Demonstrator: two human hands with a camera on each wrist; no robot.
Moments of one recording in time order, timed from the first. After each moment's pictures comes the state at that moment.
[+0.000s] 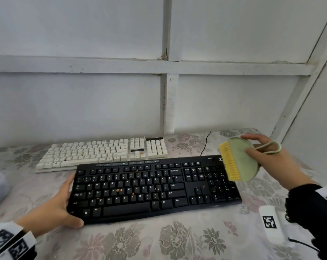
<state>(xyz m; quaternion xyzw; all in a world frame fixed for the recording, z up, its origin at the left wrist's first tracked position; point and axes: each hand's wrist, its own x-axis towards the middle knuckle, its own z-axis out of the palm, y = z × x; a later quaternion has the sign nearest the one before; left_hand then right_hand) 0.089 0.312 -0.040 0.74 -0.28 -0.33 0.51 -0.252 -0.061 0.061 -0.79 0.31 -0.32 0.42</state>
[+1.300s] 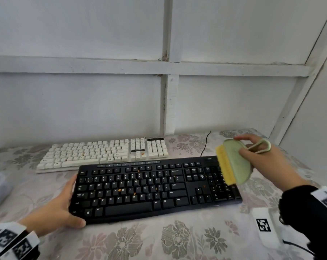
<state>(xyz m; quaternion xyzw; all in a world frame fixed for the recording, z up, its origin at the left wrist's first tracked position) 0.083 0.313 -0.034 0.76 -0.28 -0.35 0.47 -0.237 -0.032 0.076 -0.80 0.35 -0.30 0.39</state>
